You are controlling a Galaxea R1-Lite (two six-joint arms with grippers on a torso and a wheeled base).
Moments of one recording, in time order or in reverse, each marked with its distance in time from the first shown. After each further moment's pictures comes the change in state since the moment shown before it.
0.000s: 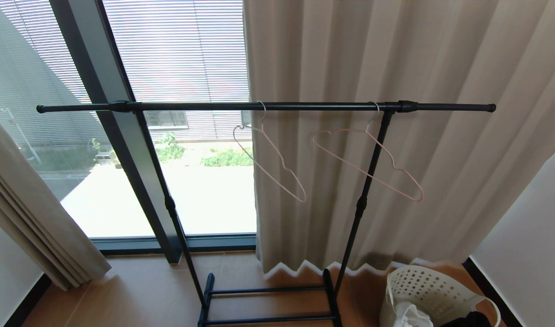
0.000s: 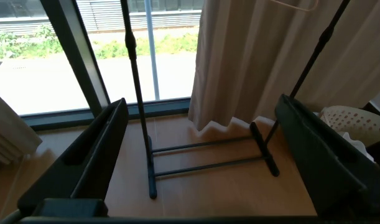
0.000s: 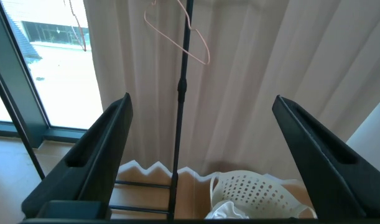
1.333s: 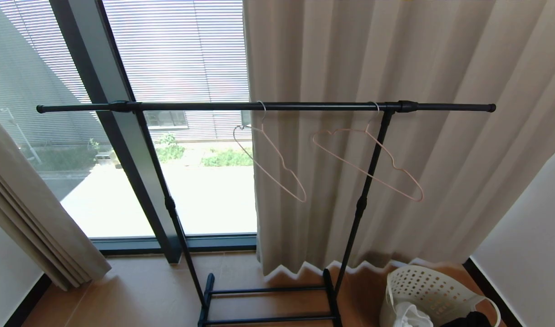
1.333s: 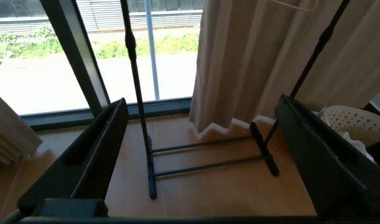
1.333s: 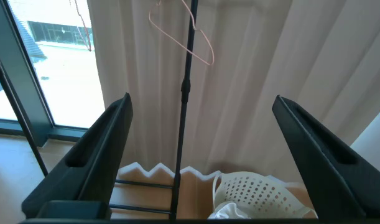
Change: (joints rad) left arm 0.000 0.000 0.000 0.000 0.000 0.000; right arm 0.000 -0.001 0.000 0.000 0.019 0.003
